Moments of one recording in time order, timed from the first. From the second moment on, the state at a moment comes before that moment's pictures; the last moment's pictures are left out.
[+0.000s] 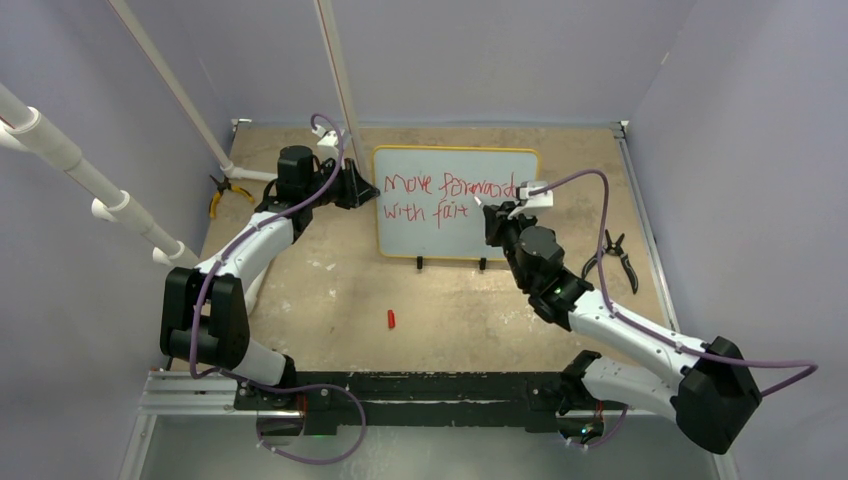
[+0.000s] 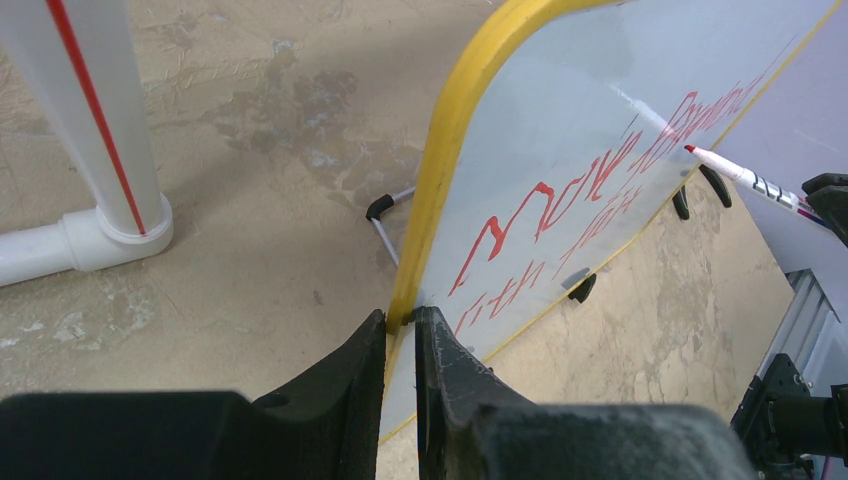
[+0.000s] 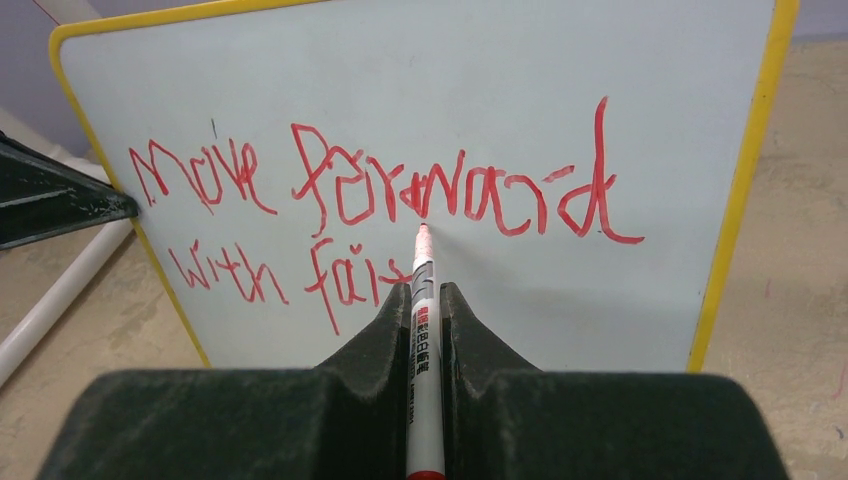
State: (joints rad) left arm -0.19 1.49 1.00 0.06 0.58 -0.28; right arm 0.72 1.03 0.59 0.39 0.52 0.29
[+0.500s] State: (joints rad) left arm -0.19 1.49 1.00 0.06 0.58 -0.28; right arm 0.72 1.04 0.58 0.33 0.51 0.35
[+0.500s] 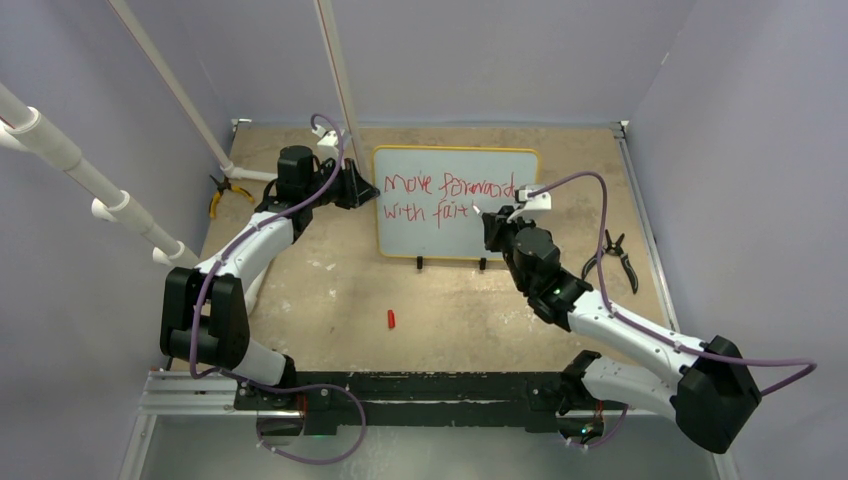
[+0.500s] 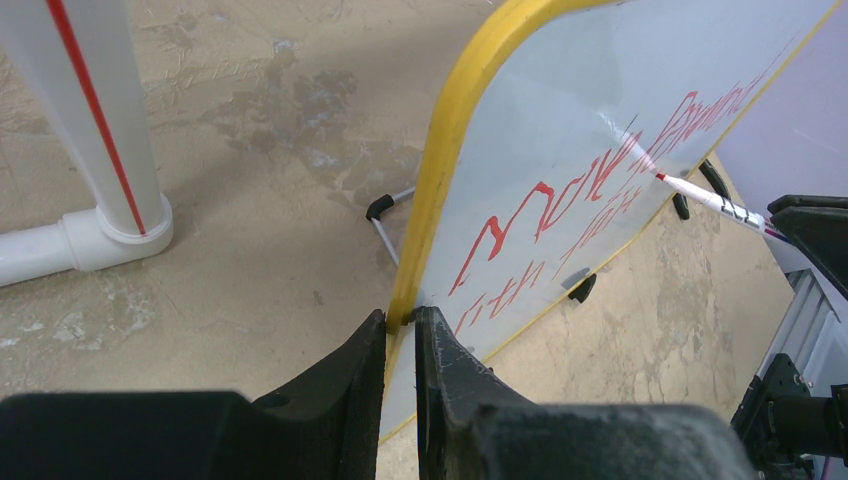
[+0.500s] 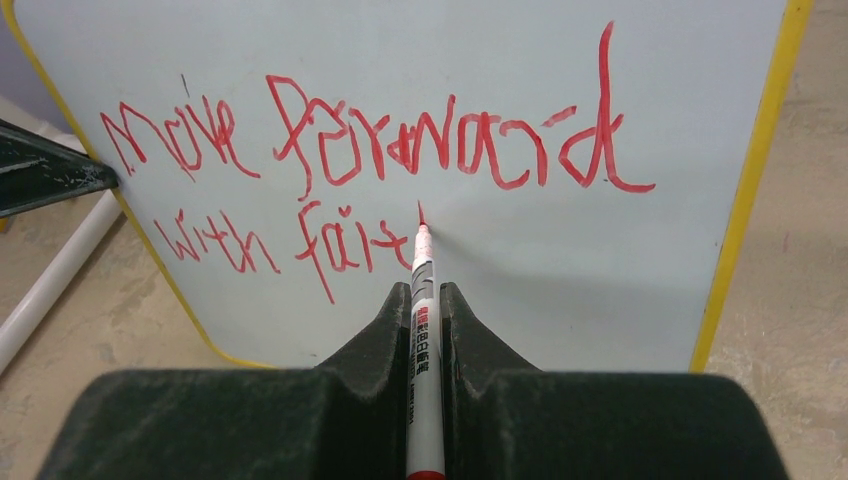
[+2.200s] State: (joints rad) left arm -0.19 1.49 1.00 0.06 0.57 -0.28; right arm 0.72 1.02 0.54 0.33 0.53 0.41
